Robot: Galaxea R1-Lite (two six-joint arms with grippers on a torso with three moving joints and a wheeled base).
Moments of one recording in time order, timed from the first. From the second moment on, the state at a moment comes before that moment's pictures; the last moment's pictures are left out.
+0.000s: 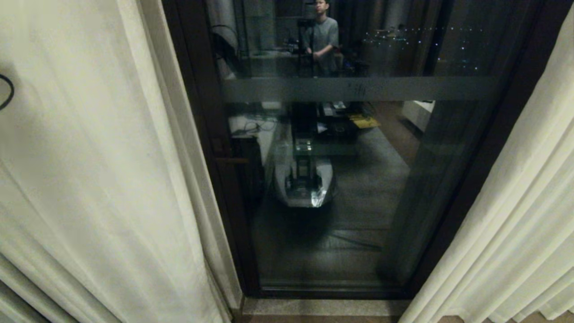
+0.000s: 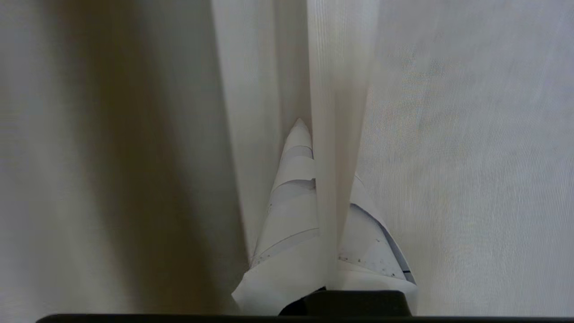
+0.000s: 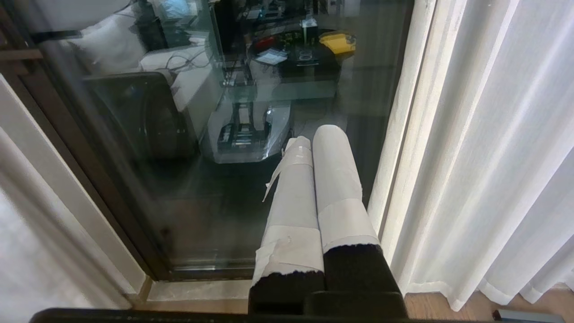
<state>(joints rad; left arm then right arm) 0.67 2.15 -1.80 -0.76 -0.33 -0.08 0.00 0.00 0.00 -0.06 -0.03 0.07</state>
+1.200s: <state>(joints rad) 0.80 2.23 -1.93 -0.76 -0.39 -0.13 0.00 0.00 0.00 -0.06 -0.04 0.07</state>
